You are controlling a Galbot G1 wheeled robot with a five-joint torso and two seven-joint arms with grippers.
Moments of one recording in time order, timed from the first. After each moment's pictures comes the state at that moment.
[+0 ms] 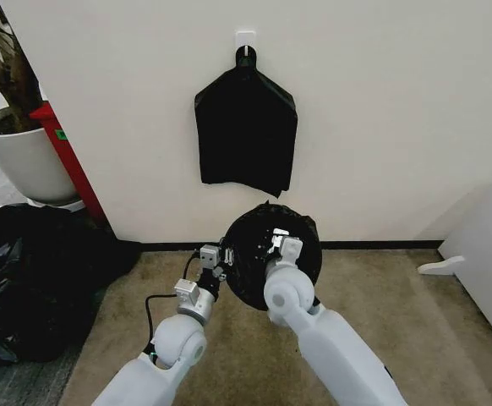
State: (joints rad) left arm 1.14 -1.18 -0.04 -1.87 -0.44 -0.07 -0.19; right arm -0.81 1.41 -0.07 1.66 0.88 -0.45 0.86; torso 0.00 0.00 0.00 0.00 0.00
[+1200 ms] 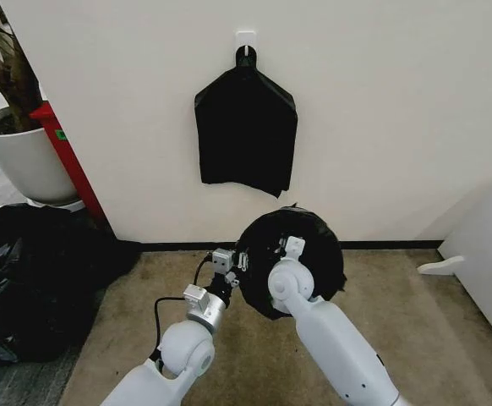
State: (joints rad) left arm 1.15 -1.17 0.01 -1.93 -0.44 -0.07 -0.17; right arm -0.81 1.40 -0.01 1.59 0.89 -0.45 0.85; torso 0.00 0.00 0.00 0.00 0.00
